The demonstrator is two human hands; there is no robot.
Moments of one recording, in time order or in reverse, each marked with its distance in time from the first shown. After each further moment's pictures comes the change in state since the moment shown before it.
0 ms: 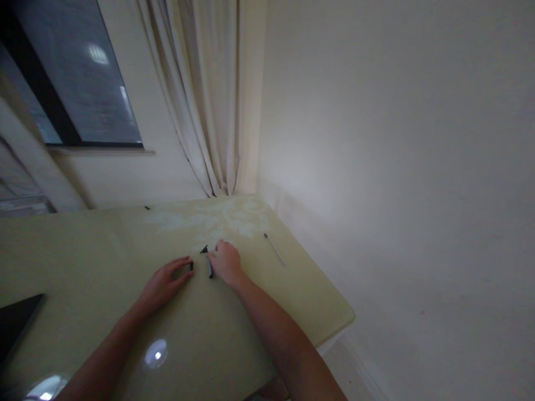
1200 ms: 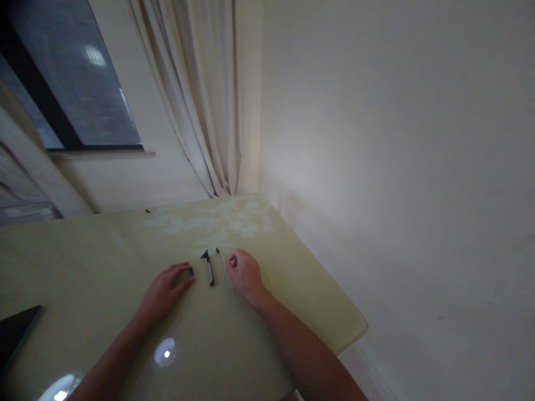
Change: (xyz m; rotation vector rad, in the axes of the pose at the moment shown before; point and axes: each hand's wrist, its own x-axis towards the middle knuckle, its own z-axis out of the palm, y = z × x) left_hand -0.003 -0.001 0.005 0.055 0.069 -0.031; right_hand -0.044 0.046 -0.037 0.191 0.205 -0.073
